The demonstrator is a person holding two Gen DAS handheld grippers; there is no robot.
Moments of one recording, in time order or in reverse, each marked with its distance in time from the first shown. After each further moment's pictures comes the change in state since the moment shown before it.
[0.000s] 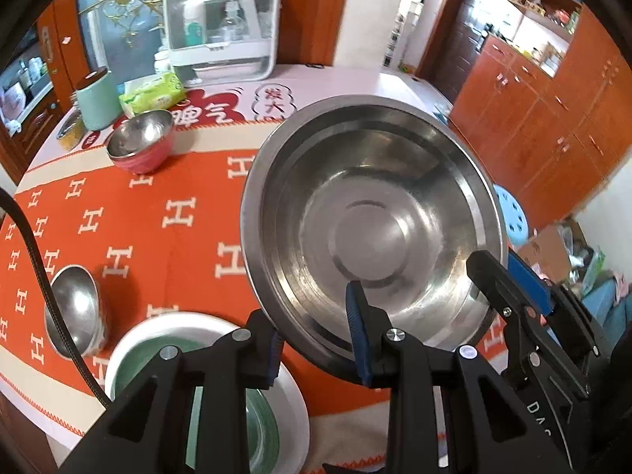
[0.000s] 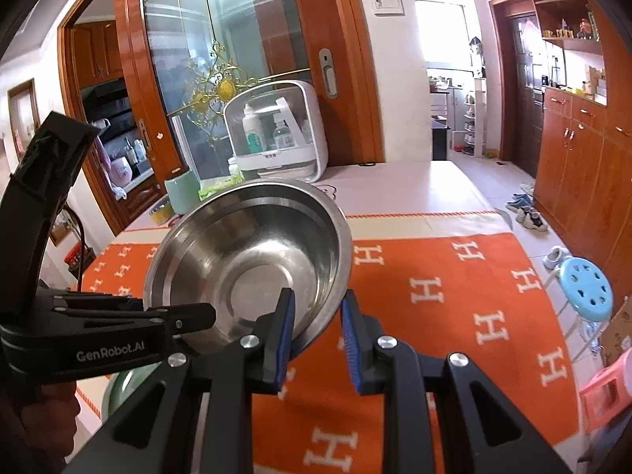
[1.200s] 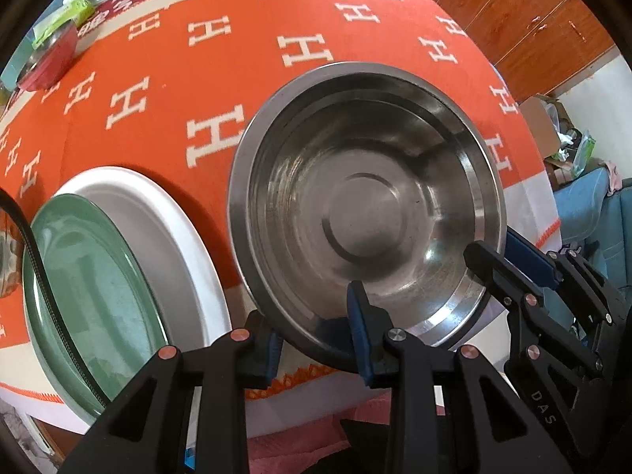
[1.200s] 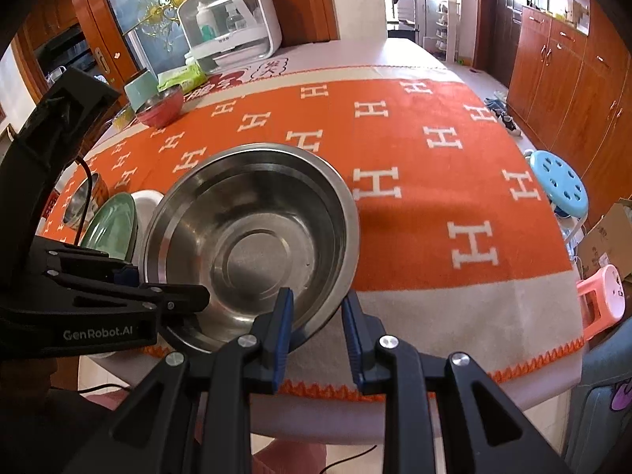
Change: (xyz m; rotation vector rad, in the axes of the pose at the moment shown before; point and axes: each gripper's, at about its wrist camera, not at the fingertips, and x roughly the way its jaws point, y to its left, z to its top) left arm 0.077 -0.047 -0.105 0.170 0.416 -0.069; right arm -0.019 -0.031 -0.122 0.074 0.369 -0.081
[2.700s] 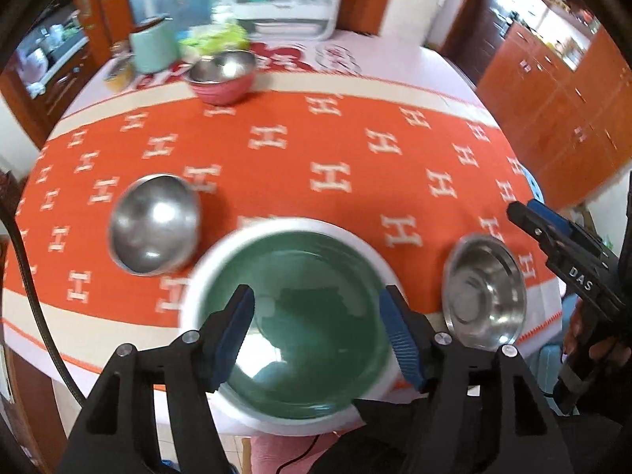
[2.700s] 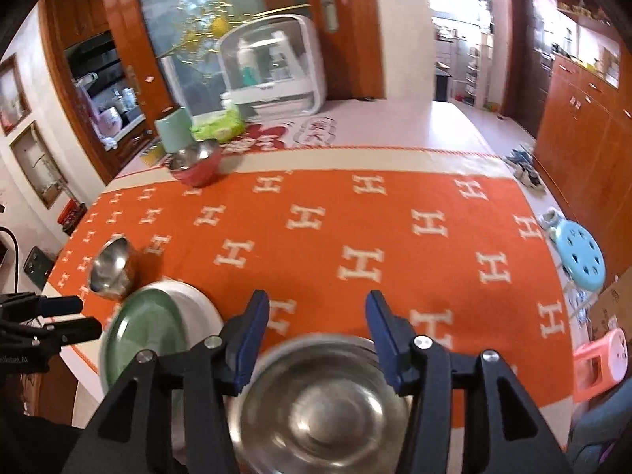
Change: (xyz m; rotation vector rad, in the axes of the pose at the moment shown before) left arm -0.134 0.153 -0.041 -0.262 -0.316 0.101; right arm -0.009 0.071 0.117 -0.111 -0.144 0.070
